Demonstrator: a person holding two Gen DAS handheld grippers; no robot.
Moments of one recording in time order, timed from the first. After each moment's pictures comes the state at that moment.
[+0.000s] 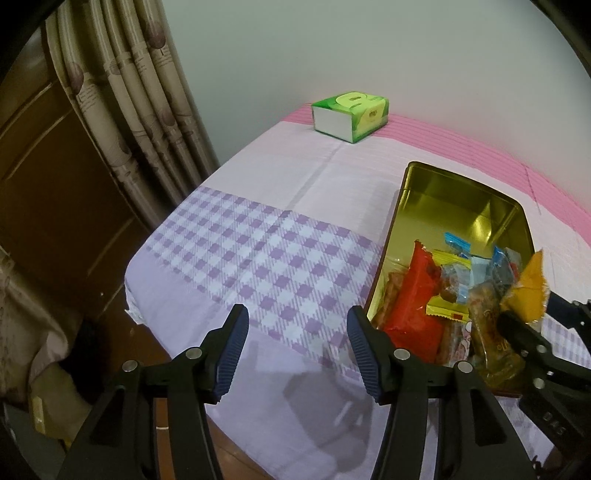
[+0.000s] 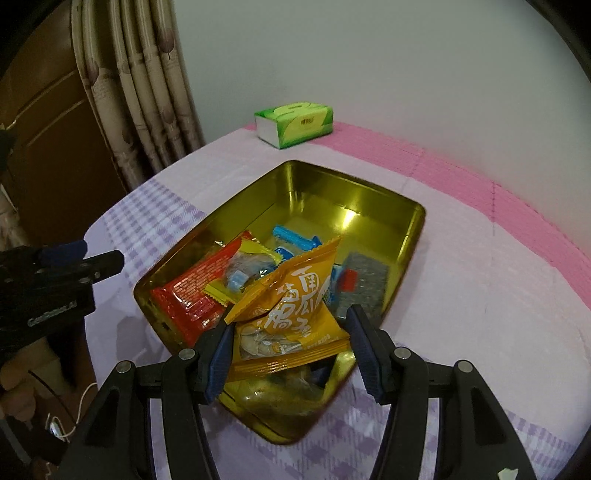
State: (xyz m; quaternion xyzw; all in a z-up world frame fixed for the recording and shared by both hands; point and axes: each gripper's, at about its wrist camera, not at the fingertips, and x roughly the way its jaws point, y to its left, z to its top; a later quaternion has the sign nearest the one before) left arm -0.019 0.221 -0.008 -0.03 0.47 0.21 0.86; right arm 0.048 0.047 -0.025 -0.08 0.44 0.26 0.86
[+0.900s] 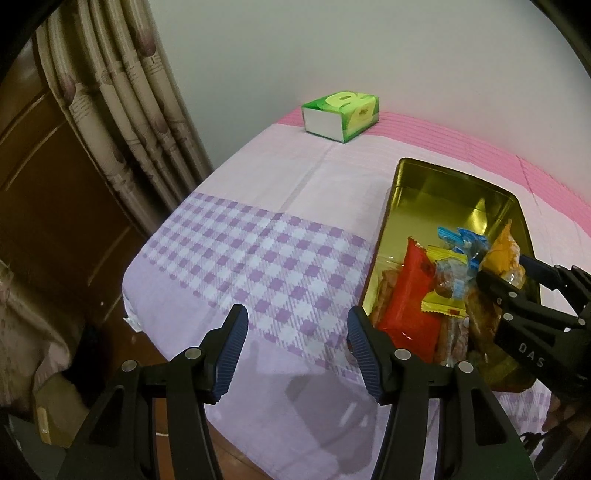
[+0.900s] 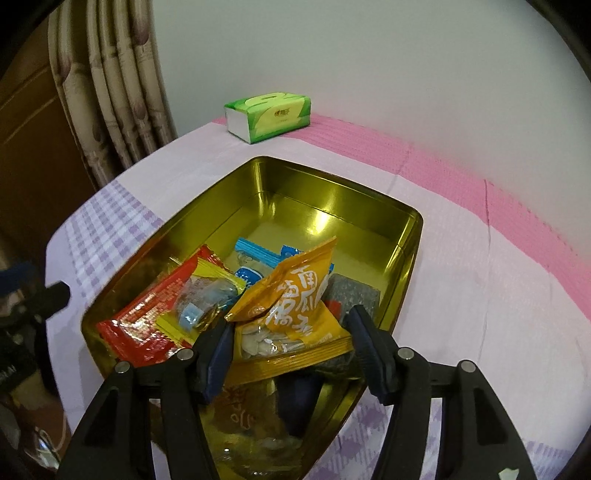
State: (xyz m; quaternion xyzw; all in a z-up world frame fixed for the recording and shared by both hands) left arm -0.017 0.214 -0.008 -0.01 0.46 0.20 0.86; right arm 0.084 0.058 -0.042 -0.09 0.45 0.22 0.86
